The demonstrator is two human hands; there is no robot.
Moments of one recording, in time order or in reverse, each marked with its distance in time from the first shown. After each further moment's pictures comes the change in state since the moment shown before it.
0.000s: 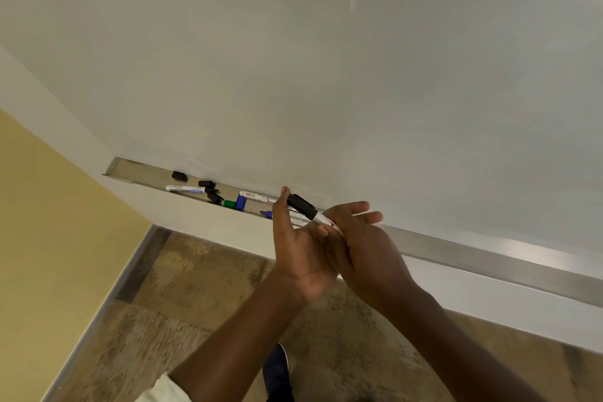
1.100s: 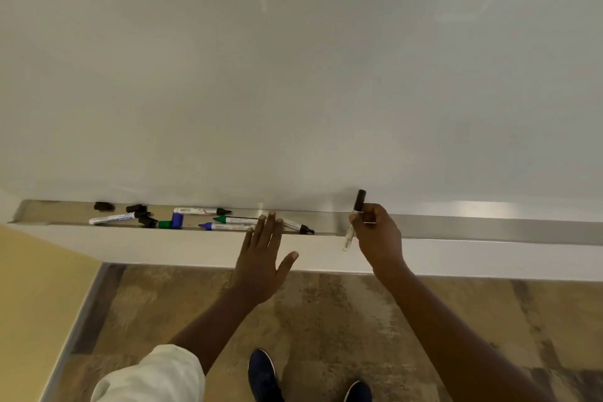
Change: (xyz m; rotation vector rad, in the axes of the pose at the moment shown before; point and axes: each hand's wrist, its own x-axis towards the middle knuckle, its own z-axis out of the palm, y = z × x) left_hand 0.070 -0.073 -0.148 2.284 0.219 0.302; right_hand -0.035 0.162 0.003 0.453 0.443 0.755
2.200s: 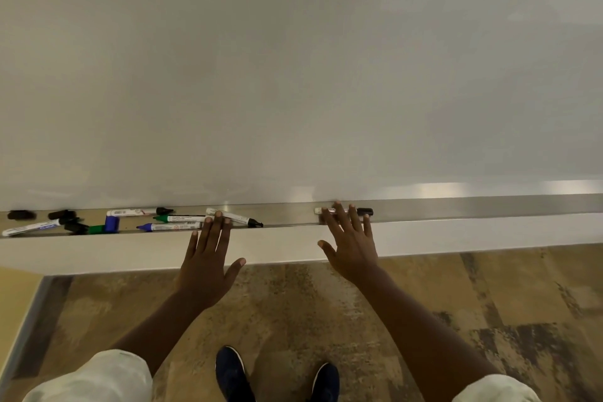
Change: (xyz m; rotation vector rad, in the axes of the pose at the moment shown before) left_hand -0.001 -0.008 0.020 0.128 -0.057 0.036; right_hand 0.026 0.114 -0.042 -0.994 -0.149 -0.450
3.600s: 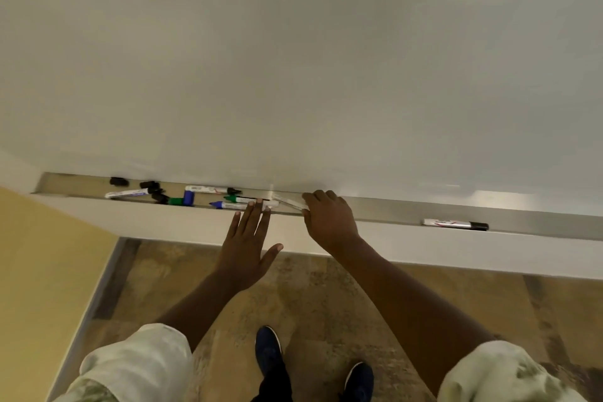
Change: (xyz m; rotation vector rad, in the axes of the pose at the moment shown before) left_hand -0.025 -0.031 -0.025 0.009 0.044 0.004; right_hand 0.057 -0.162 -0.032 0.135 0.086 -0.260
